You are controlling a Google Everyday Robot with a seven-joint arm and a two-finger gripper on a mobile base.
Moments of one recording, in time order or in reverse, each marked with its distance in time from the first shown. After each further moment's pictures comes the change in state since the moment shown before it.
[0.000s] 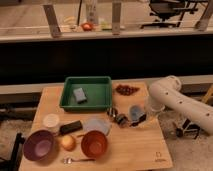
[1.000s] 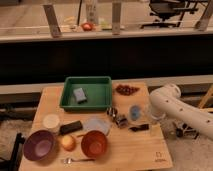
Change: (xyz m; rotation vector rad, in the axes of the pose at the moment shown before) arm 0.002 0.031 0.017 -0.036 -0.025 0.012
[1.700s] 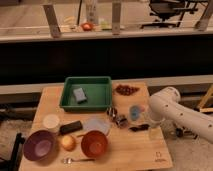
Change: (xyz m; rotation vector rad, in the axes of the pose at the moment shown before) arm -0.016 0.016 -0.002 -0.010 0.030 0.038
